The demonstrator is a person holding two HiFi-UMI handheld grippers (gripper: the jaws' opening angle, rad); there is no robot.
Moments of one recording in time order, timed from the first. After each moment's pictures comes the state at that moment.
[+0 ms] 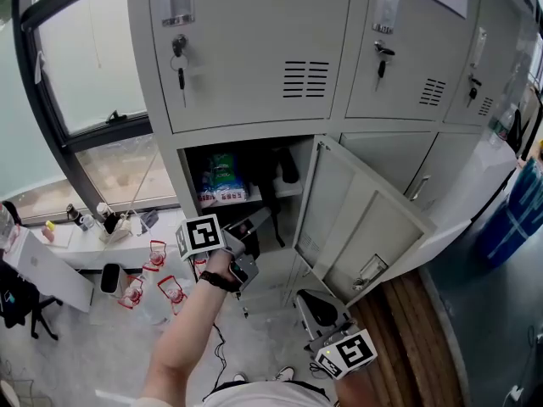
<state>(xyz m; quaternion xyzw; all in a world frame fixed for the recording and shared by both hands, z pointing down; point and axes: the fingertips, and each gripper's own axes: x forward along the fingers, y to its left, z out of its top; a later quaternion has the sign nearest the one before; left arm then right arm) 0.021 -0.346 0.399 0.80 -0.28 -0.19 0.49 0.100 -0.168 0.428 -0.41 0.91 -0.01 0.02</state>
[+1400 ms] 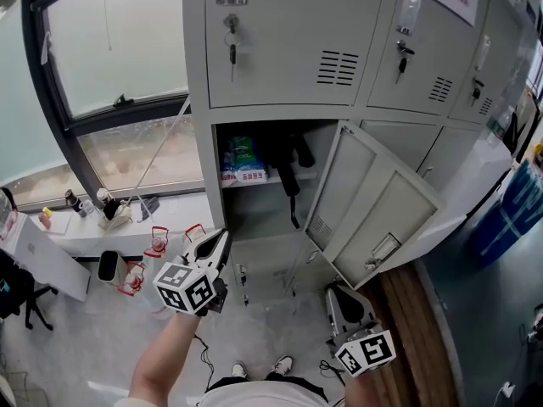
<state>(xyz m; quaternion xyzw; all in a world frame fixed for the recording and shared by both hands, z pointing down) -0.099 -0.249 0.426 0.87 -0.47 -0.06 0.14 0.126 -0.128 0.430 -0.50 0.87 -0.01 0.00</state>
